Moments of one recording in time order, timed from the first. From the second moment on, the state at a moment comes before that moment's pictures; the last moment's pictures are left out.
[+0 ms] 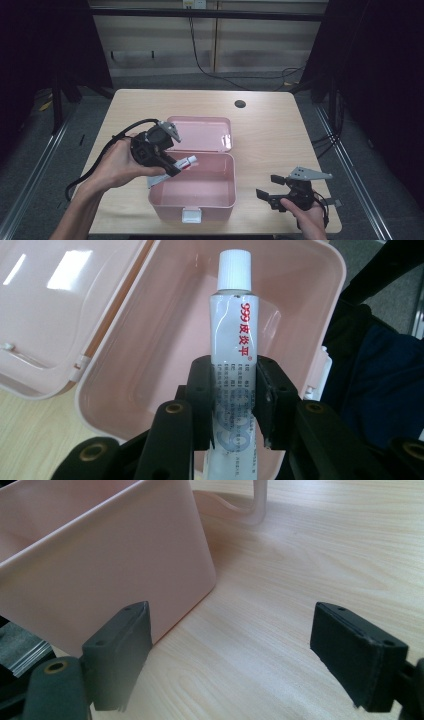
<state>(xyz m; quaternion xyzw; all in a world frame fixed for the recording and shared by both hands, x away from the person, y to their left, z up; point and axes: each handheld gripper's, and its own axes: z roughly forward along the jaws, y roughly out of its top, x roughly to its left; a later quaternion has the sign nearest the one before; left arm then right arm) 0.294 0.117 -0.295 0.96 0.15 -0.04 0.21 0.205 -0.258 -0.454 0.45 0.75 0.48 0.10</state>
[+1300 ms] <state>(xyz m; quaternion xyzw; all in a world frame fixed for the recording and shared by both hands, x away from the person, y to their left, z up) 0.288 0.057 -0.339 0.98 0.10 -0.06 0.15 0.204 -0.258 -0.453 0.44 0.75 0.48 0.10</state>
